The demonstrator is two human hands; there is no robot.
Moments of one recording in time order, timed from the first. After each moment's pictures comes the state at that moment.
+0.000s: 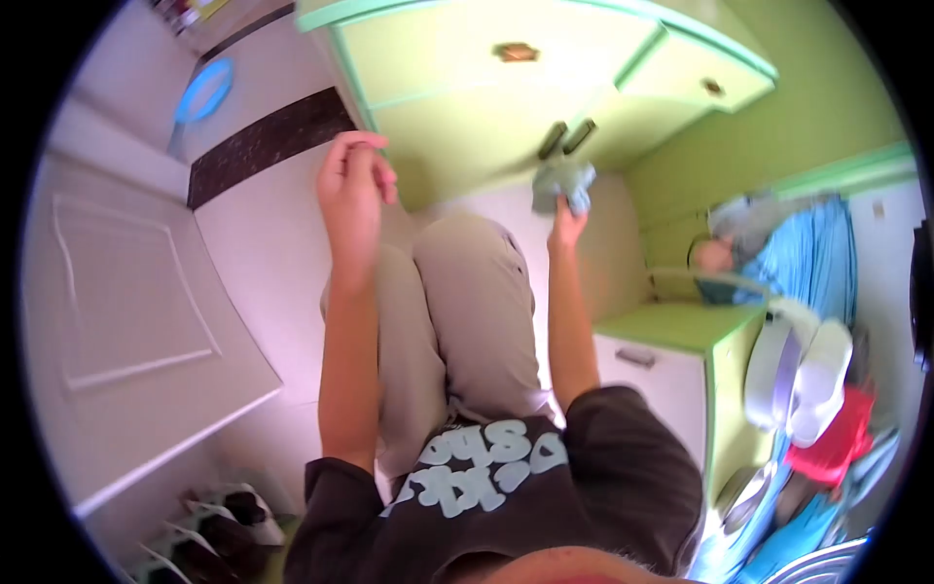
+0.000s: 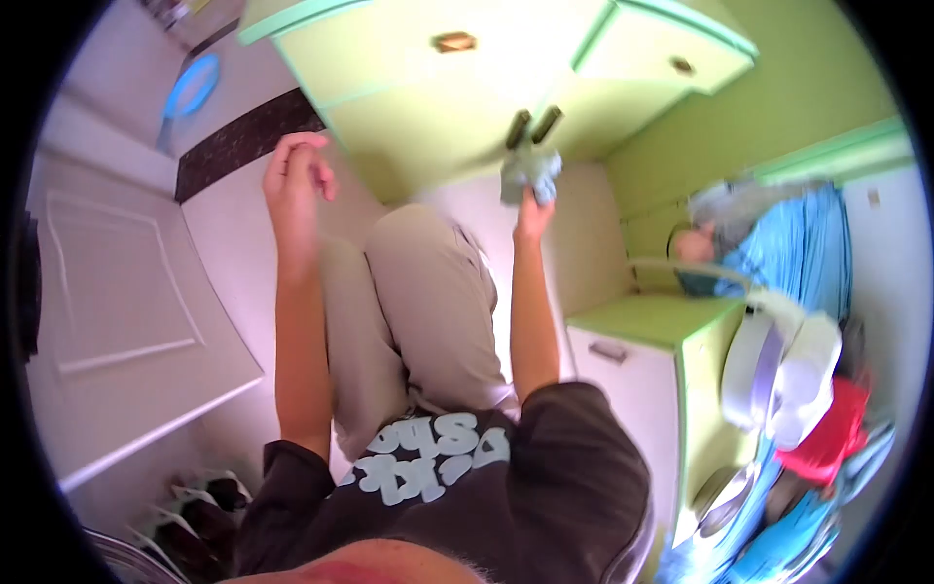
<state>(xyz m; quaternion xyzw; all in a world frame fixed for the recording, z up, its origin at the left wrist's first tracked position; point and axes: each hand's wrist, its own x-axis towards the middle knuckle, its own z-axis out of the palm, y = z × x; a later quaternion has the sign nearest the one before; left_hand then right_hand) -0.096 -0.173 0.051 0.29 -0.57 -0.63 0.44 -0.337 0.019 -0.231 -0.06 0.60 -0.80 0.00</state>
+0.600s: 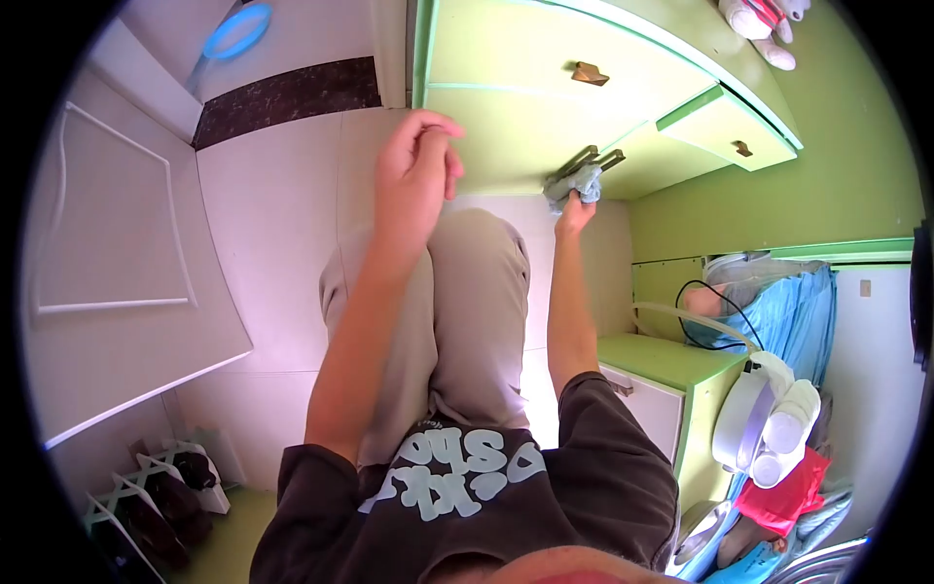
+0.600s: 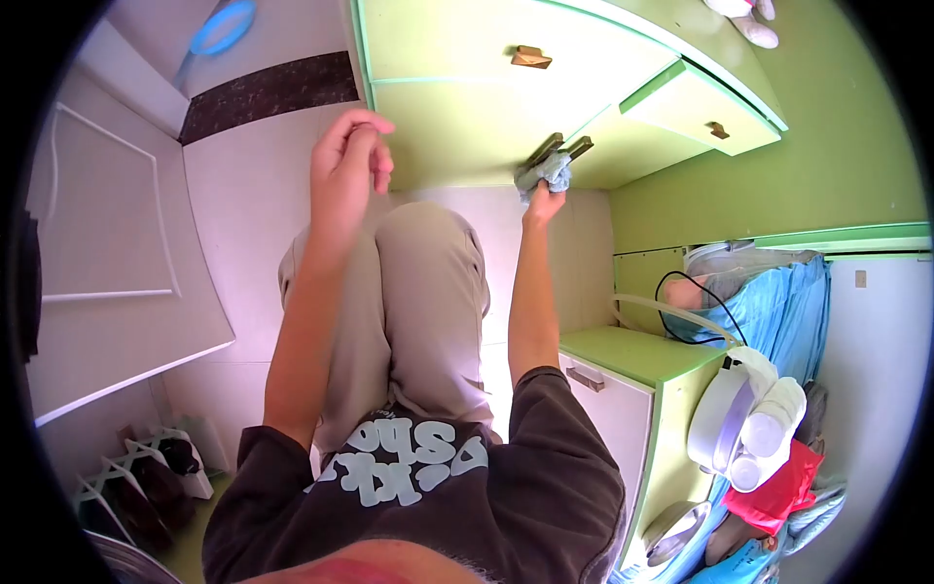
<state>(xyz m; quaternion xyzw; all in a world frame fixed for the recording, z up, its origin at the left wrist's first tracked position) -0.099 -0.155 0.053 0.26 -0.55 -0.69 0.39 -0.396 -0.020 -0.258 -0.07 0.61 -0.79 0.02</state>
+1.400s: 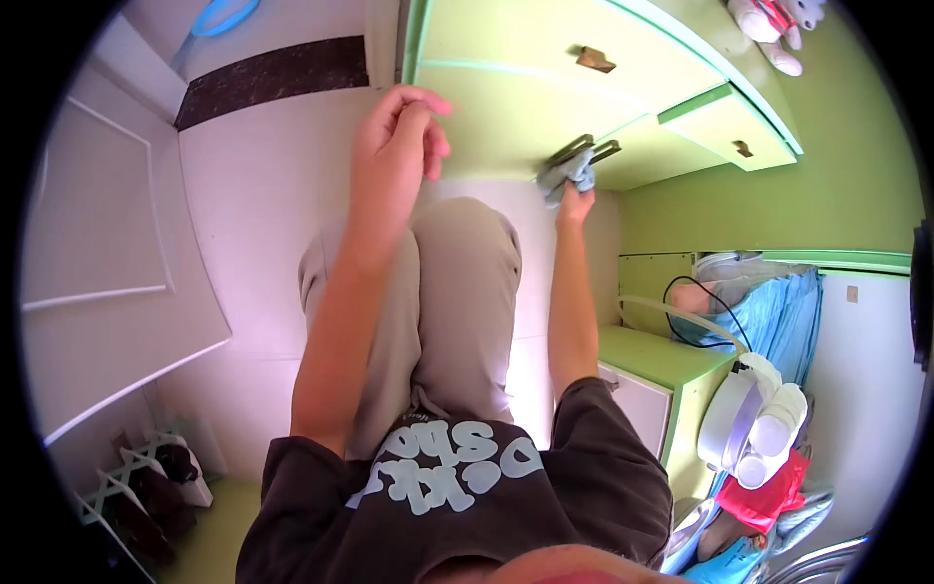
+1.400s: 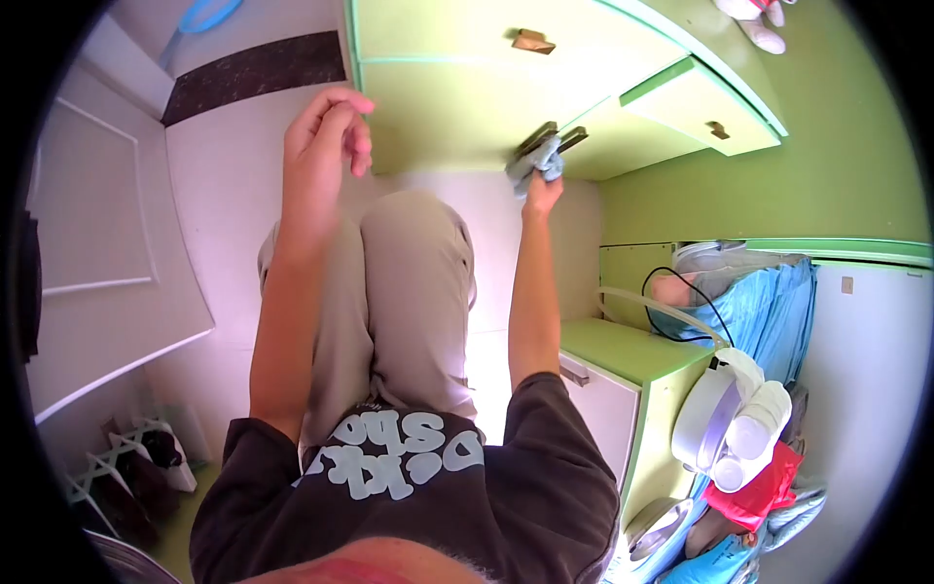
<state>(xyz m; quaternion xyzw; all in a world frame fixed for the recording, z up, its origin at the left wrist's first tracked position) -0.094 -0.161 0.054 0.25 -0.53 -0.71 0.39 -0.411 -0.006 -0.233 -0.07 0.70 -0.71 0.05</state>
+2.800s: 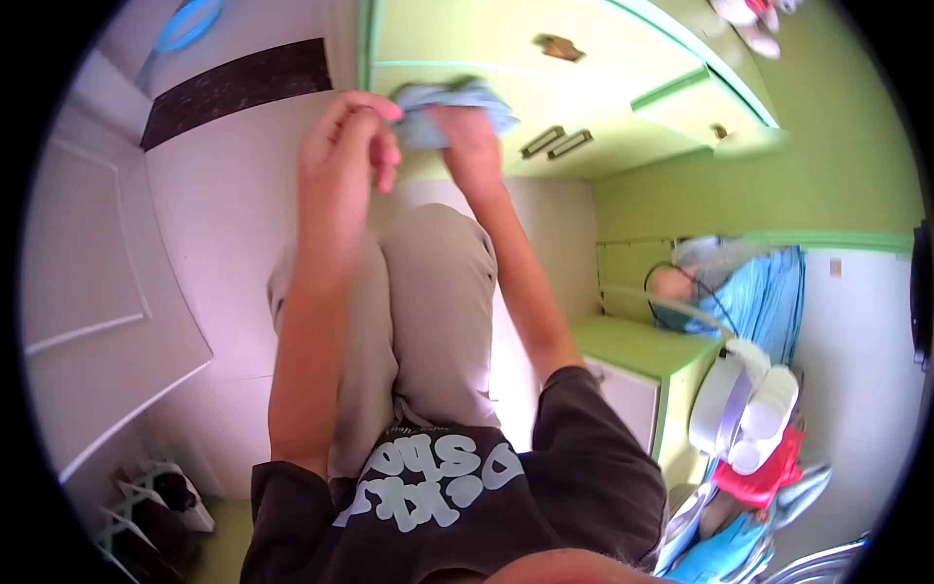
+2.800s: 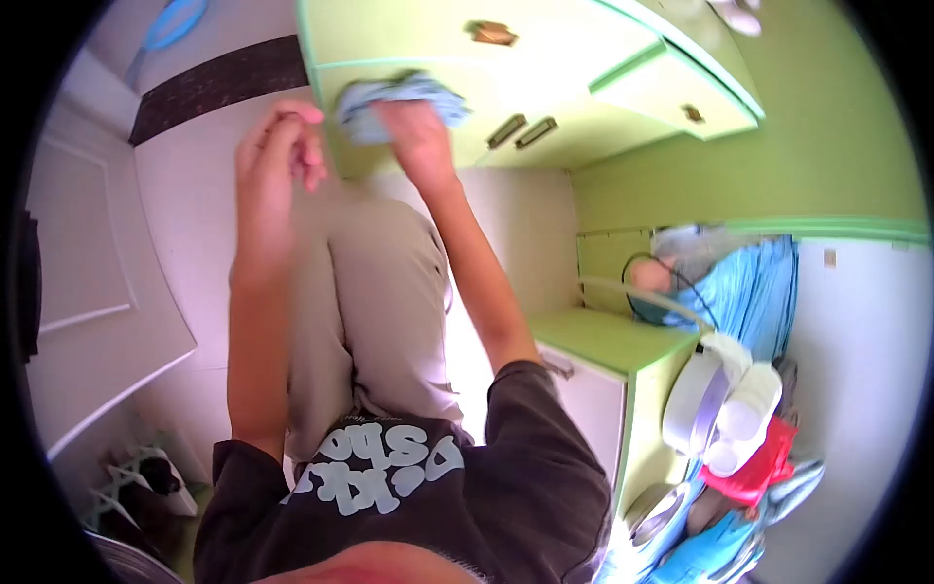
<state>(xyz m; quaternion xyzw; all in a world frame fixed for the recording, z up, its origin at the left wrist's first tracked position) -0.093 -0.163 0.059 0.26 -0.52 -0.71 0.39 -0.297 -0.114 -0.087 -0.67 0.60 -0.38 -0.23</state>
